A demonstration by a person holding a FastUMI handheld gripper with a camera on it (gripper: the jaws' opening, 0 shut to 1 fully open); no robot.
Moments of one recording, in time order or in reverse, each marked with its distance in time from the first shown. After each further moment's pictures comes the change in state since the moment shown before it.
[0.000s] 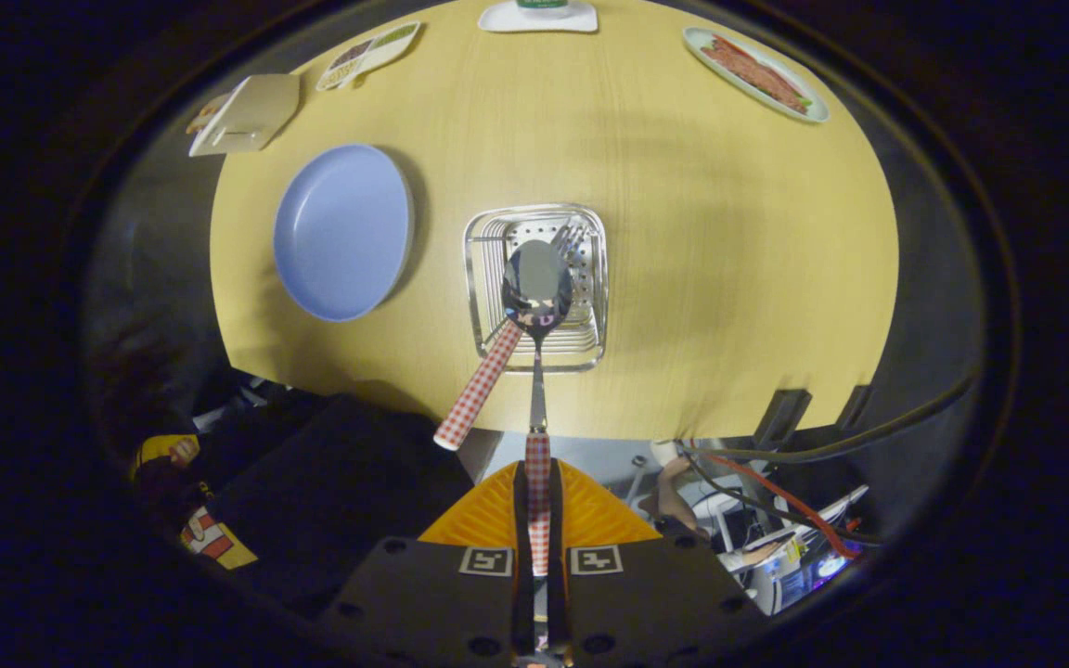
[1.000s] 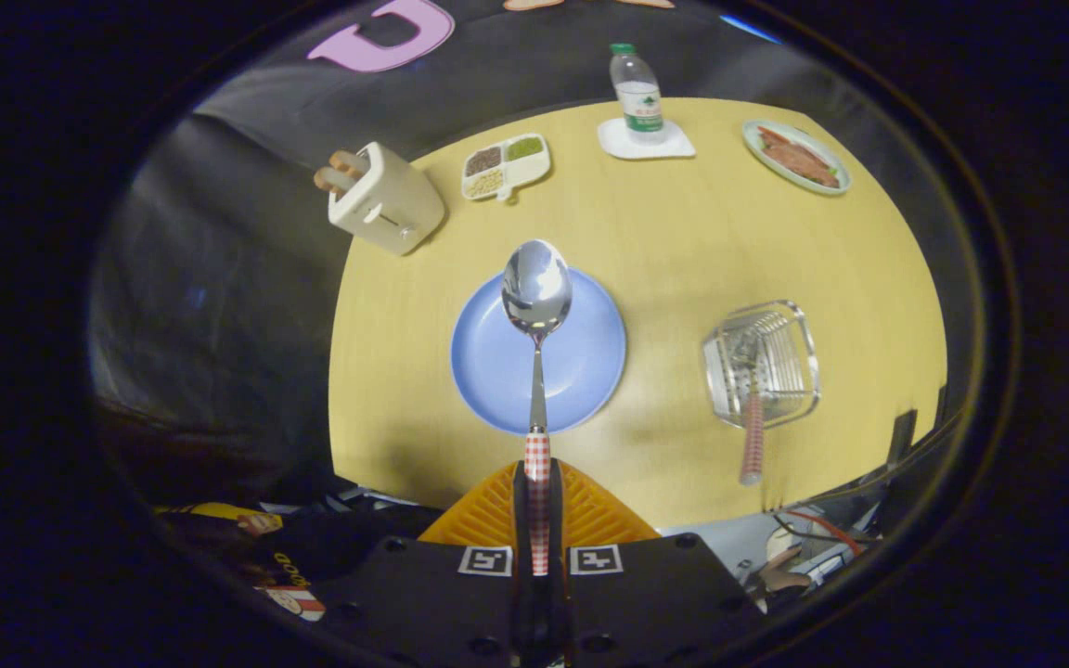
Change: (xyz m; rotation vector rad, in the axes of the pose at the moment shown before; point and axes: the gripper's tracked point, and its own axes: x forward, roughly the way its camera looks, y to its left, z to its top) arm -0.032 0.162 0.026 0.128 -0.616 0.233
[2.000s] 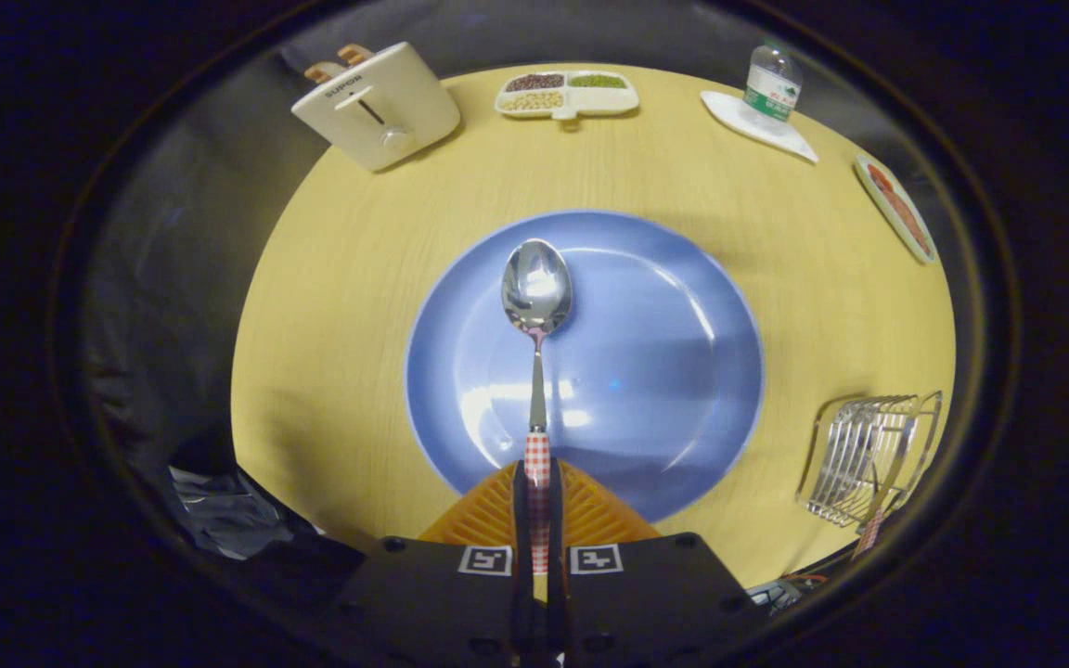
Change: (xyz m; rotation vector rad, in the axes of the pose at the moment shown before) arm 0.165 0.048 0.003 -0.240 0.051 -0.122
